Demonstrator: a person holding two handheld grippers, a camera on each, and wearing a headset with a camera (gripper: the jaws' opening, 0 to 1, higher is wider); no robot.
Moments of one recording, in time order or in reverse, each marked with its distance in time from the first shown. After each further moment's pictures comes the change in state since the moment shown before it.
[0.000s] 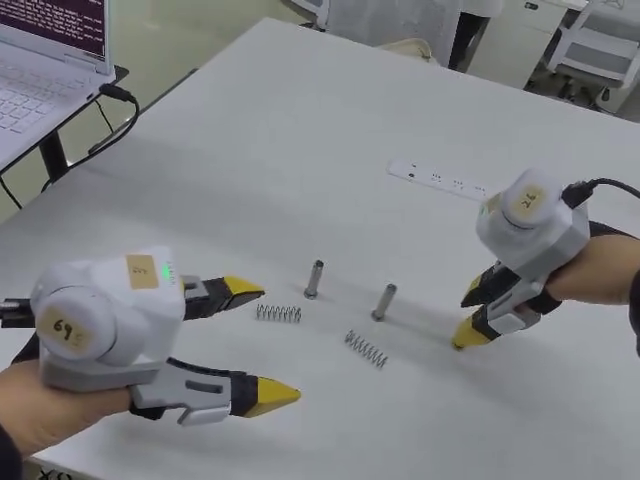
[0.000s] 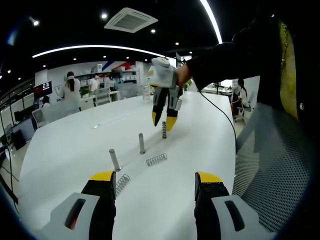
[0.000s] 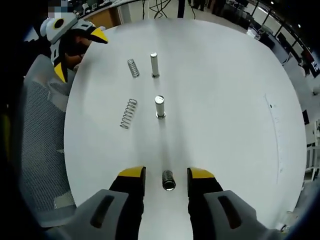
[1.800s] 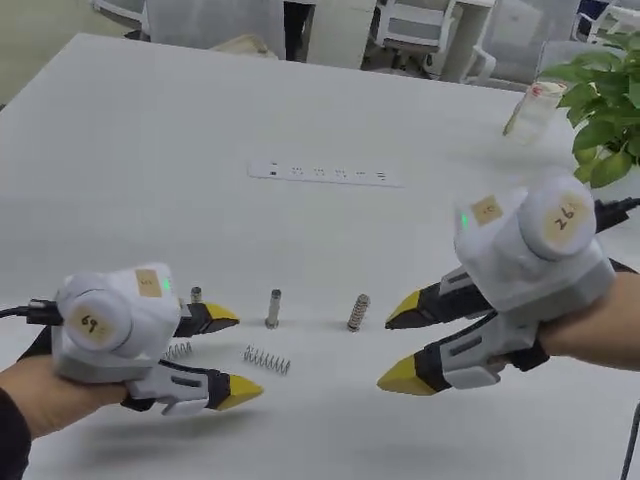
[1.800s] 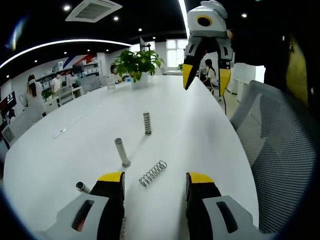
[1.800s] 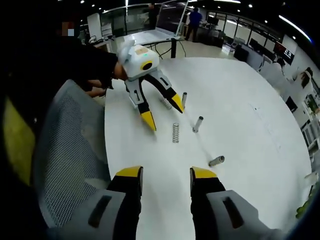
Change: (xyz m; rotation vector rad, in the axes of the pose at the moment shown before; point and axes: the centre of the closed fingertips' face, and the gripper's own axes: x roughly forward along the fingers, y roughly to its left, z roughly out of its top) left arm 0.099 -0.006 -0.009 0.165 0.128 -0.308; right arm -0.070 0.109 0.000 0.178 -0.325 -0.076
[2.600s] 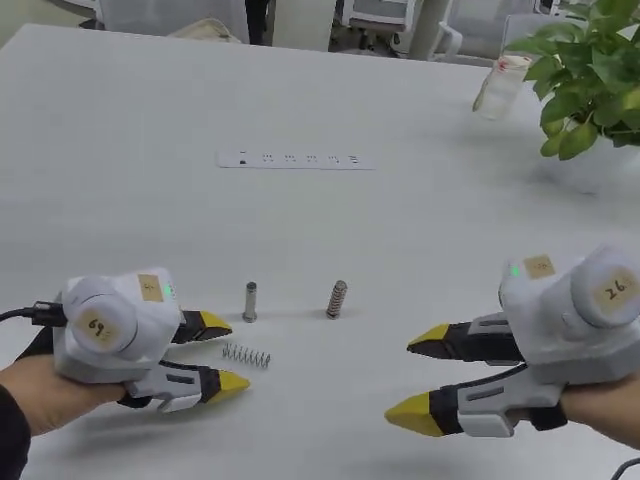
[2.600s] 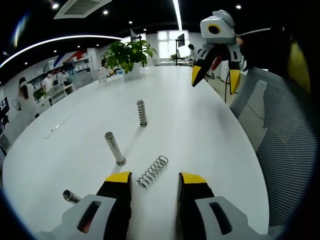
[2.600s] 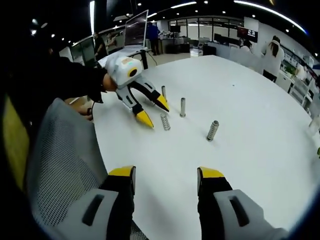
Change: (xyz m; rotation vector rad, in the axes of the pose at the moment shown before) left arm 0.020 -0.004 -0.012 0.052 0.071 -0.049; right arm -0.001 0.004 -0.050 0.300 -0.186 -0.114
